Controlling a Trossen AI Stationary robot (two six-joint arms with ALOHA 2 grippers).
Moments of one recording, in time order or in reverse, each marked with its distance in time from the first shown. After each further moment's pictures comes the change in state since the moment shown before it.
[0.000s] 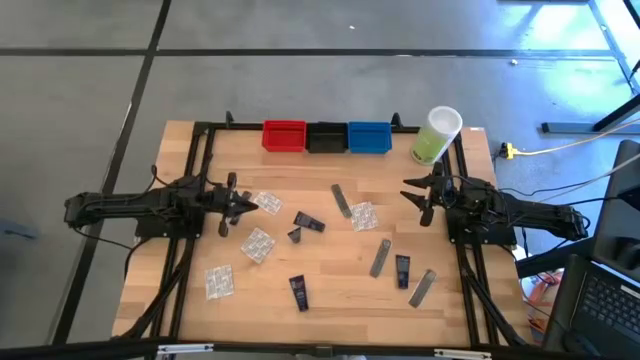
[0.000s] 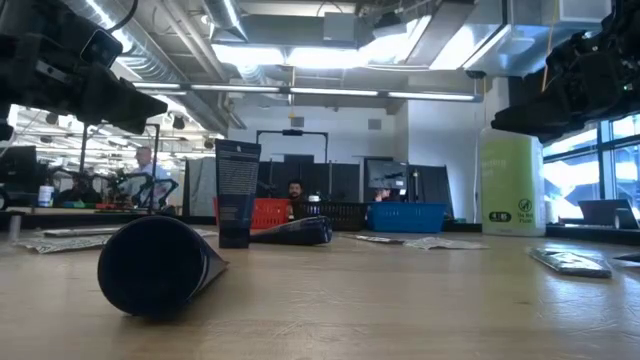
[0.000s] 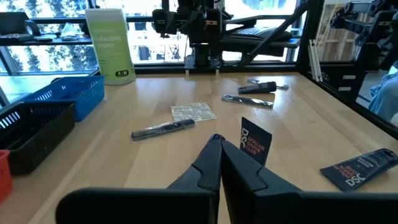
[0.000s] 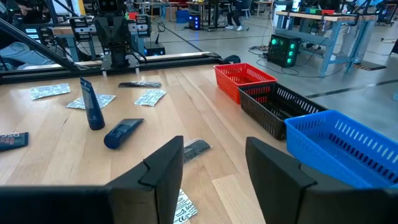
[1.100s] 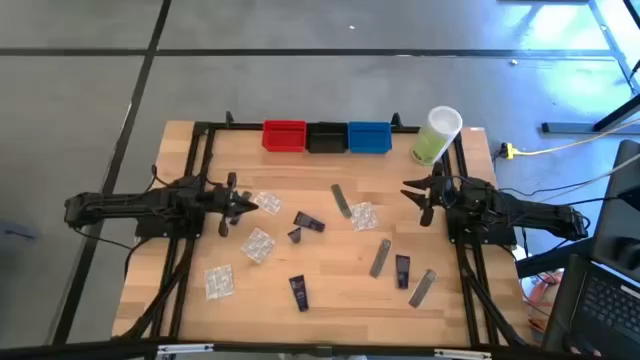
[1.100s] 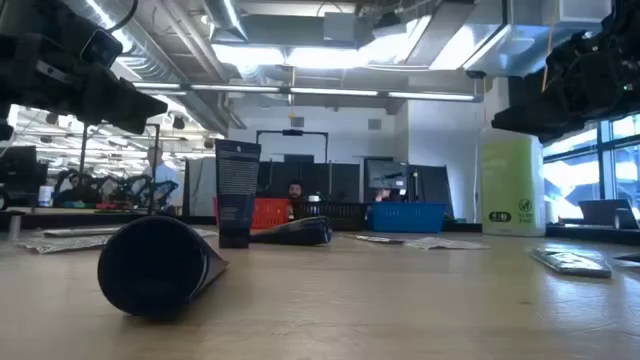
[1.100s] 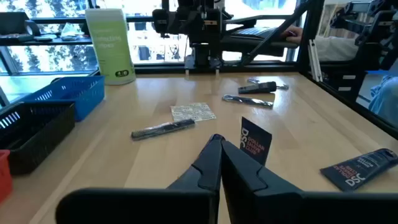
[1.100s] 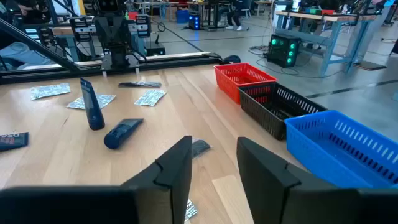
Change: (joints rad) left arm 0.000 0.000 0.000 0.000 0.000 0.000; right arm 0.000 0.000 0.000 0.000 0.000 0.000
